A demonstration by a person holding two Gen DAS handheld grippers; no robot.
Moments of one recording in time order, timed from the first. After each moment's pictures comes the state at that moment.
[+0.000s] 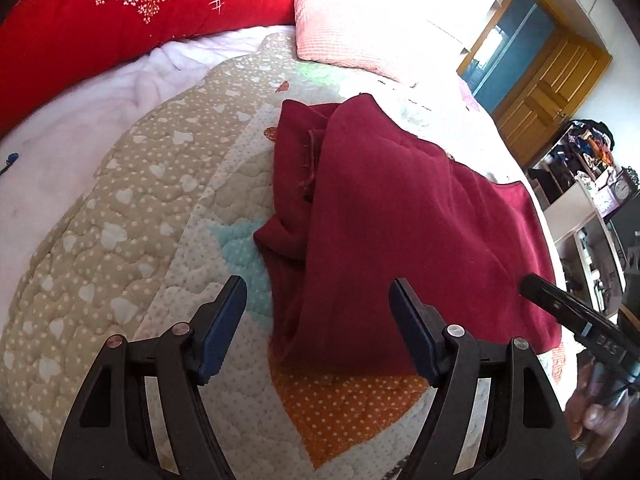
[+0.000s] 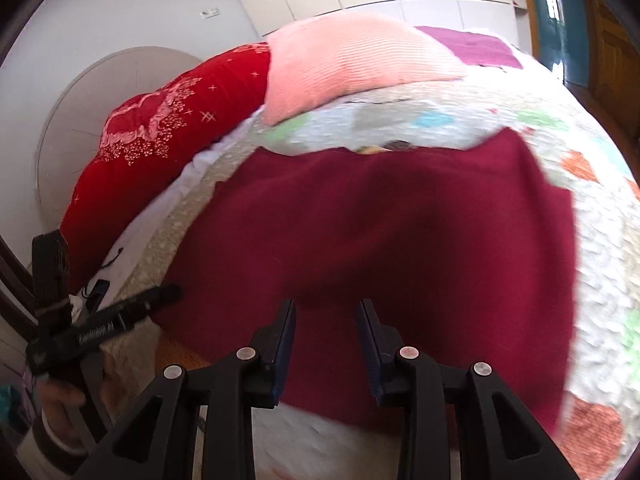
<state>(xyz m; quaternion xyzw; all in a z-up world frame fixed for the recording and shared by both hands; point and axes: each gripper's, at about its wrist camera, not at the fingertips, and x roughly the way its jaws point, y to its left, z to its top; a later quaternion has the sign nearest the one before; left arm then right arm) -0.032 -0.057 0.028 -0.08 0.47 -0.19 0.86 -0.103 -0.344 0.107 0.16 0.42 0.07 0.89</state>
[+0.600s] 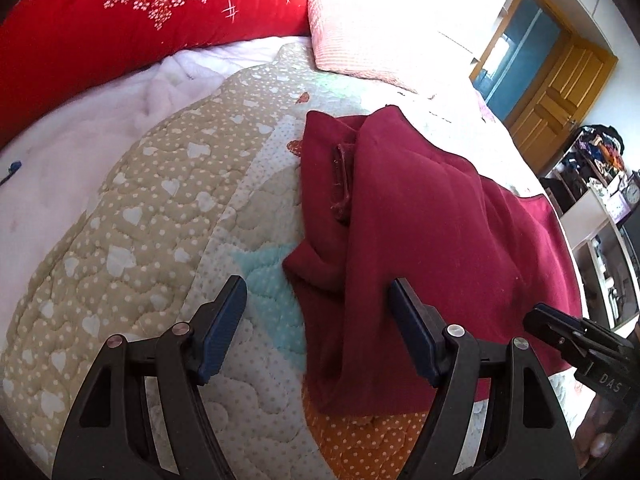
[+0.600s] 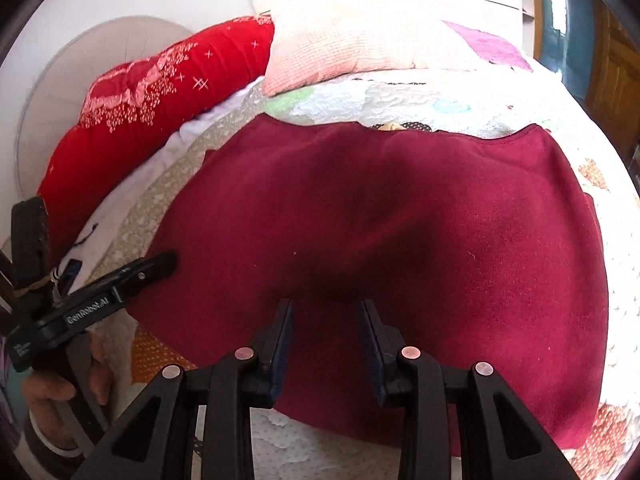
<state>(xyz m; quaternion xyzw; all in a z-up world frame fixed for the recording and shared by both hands) -0.017 -0.052 0.017 -0.08 0.45 -0.18 0.87 -0.091 -0.309 0.094 0.12 0.45 0.05 0.88</state>
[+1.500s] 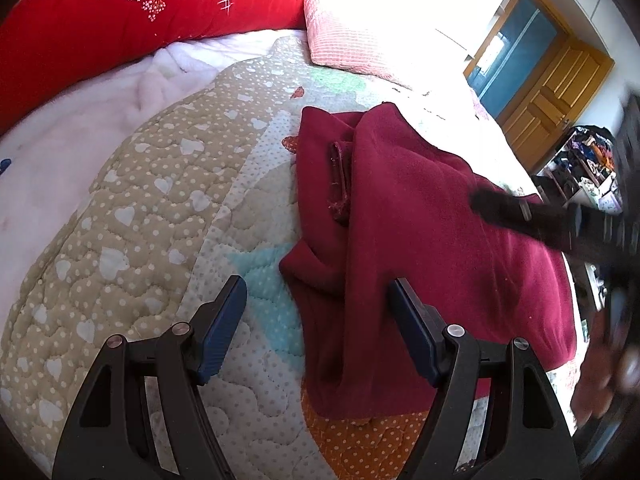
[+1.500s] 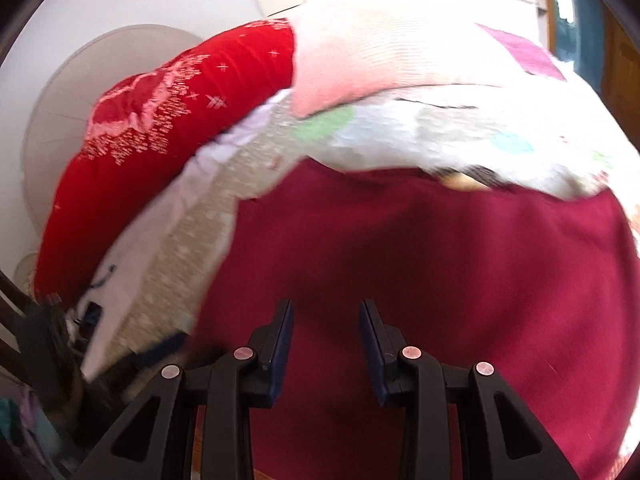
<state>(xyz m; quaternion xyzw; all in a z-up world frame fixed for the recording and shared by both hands) -0.012 -0.049 0.015 -0.09 0.46 -0.19 0.86 -0.001 -0.270 0.121 0.15 0.46 0.09 0.87</state>
